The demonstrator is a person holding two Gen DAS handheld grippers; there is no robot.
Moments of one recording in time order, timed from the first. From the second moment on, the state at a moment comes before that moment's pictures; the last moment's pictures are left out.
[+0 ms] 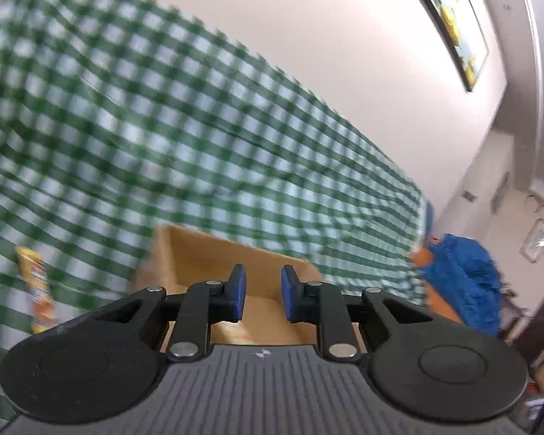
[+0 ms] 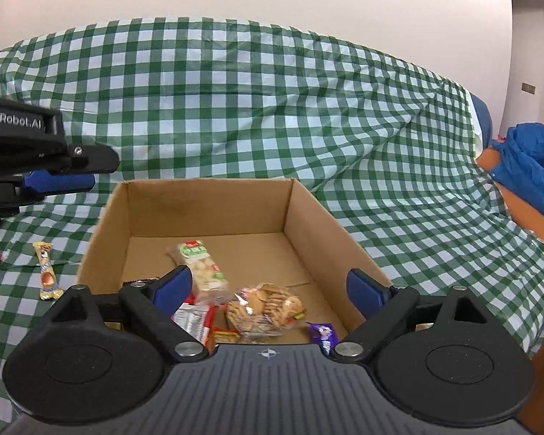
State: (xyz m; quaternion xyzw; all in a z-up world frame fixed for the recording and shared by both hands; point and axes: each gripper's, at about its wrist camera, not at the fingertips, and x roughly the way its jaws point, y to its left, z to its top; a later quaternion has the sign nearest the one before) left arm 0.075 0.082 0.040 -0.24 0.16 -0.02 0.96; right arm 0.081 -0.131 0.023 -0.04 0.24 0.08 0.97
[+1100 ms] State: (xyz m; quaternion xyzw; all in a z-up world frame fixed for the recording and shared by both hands) left arm 0.060 0.356 -0.056 -0.32 0.29 0.25 0.86; right arm 0.077 0.072 0.005 -0.06 0.28 0.29 0.92
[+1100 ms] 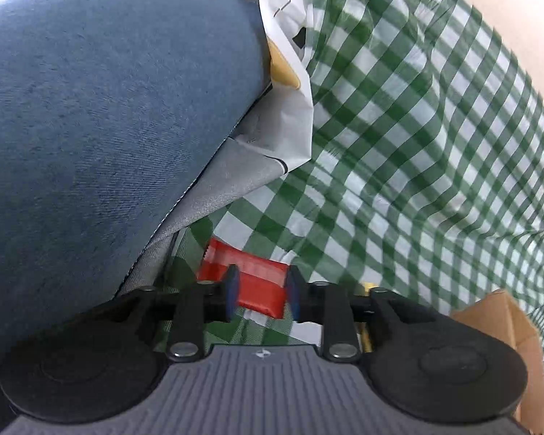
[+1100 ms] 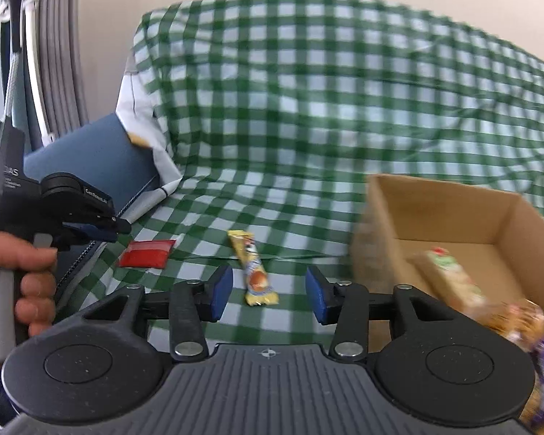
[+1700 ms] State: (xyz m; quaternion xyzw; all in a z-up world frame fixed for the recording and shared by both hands) left arm 0.124 0.338 -0.101 -0.16 0.40 0.27 0.86; right arm 0.162 0.147 -0.094 -0.07 0.34 0.24 0.91
